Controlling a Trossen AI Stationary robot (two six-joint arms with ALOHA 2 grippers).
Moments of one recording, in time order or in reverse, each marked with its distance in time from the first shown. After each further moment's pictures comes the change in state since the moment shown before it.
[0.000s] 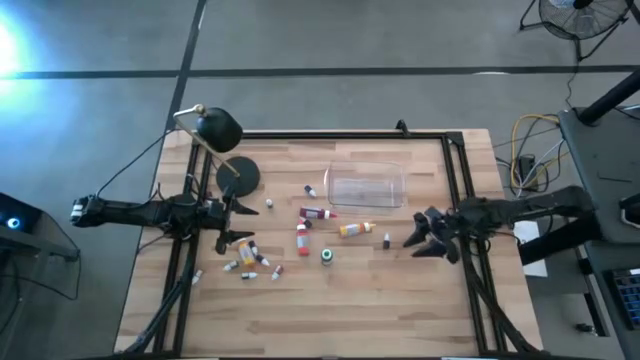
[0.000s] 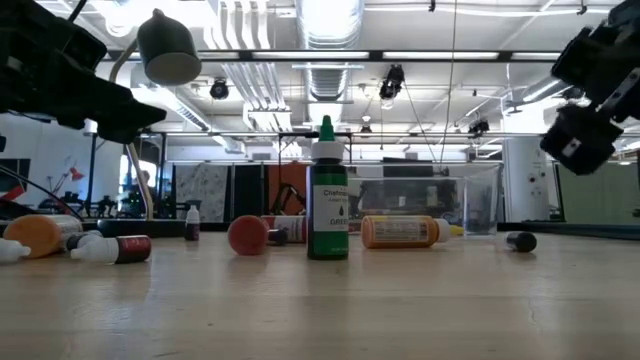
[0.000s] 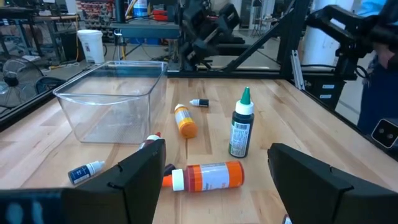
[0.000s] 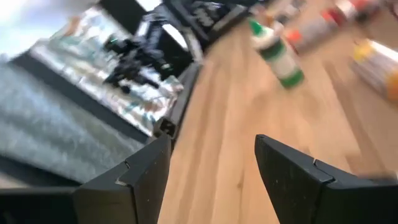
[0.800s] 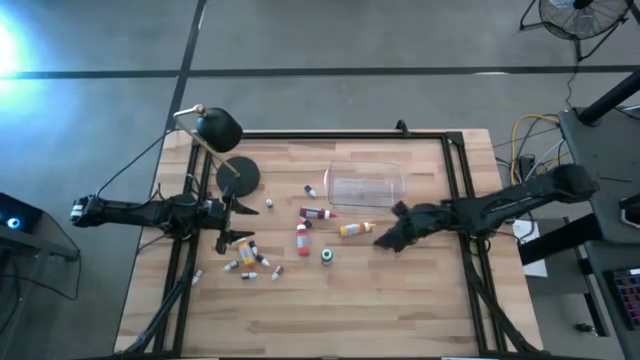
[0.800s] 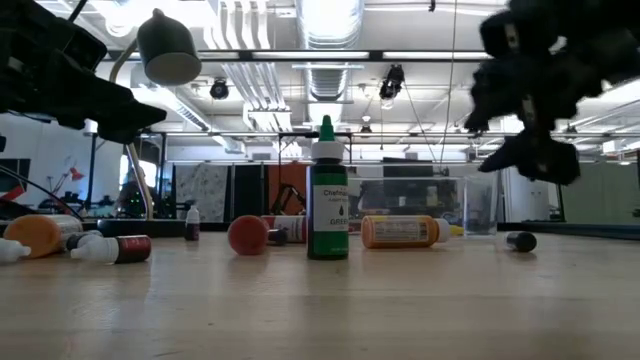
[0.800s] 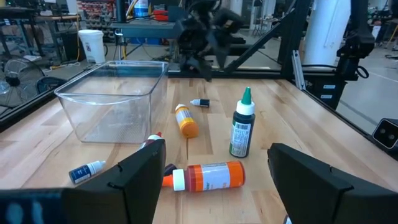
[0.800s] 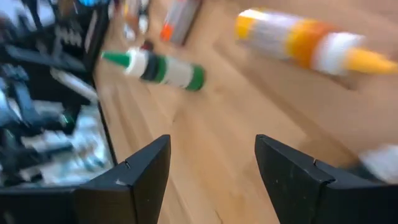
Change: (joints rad) left arm 0.000 0.002 0.000 0.005 -0.003 0.000; right arm 0.019 0.841 0.430 -0.035 0.252 0.384
